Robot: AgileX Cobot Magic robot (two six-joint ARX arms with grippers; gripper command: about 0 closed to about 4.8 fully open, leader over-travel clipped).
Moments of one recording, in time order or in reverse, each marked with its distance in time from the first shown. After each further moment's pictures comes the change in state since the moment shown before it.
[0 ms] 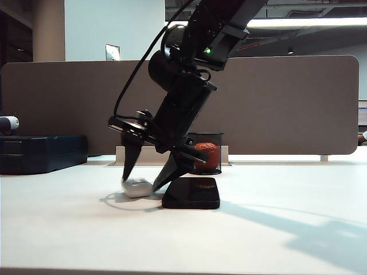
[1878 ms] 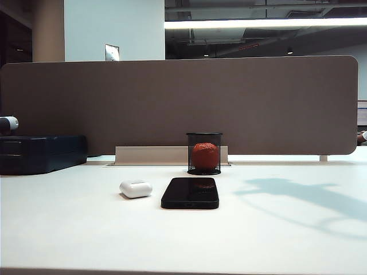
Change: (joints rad) left arm 0.000 0.000 0.000 0.000 -0.002 0.000; right arm -0.370 -0.797 -0.002 -0.174 0.202 -0.394
